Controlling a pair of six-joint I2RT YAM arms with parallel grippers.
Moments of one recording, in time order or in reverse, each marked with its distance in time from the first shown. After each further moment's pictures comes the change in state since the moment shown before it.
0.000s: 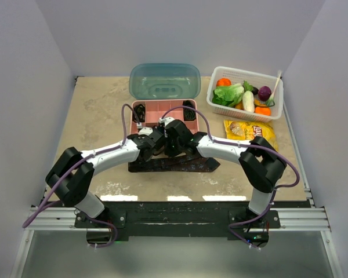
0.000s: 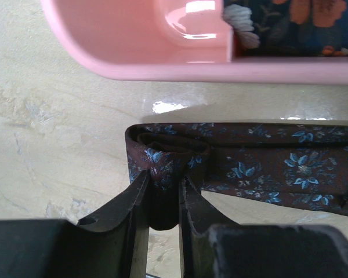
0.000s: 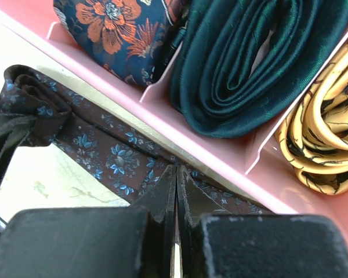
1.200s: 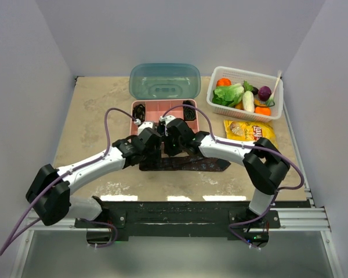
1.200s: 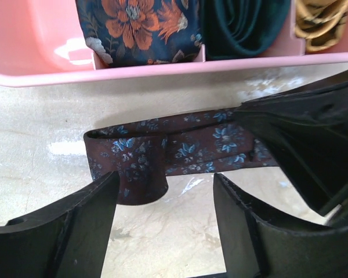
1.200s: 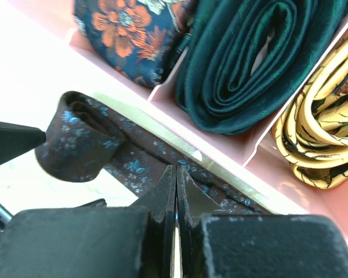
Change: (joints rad) left arm -0.019 -0.206 -0.077 0.247 0.229 -0.033; right arm -0.005 -0.029 -0.006 -0.001 -0.008 -0.001
